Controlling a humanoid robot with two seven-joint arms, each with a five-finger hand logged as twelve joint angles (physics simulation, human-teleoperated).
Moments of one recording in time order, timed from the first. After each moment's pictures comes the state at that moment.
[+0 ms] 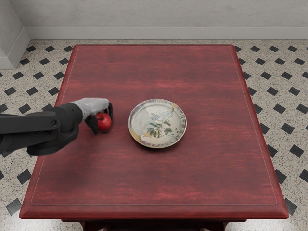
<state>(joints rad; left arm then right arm) -1.29 0.55 0.23 -1.55 1.09 0.14 0.61 -0.03 0.00 0.00 0.20 -0.09 0.19 -0.18</state>
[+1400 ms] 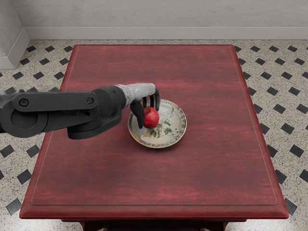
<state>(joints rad) -1.41 0.34 0.10 -1.53 0.93 0.14 0.61 -0.03 0.00 0.00 0.20 -0.09 0.19 -0.18</state>
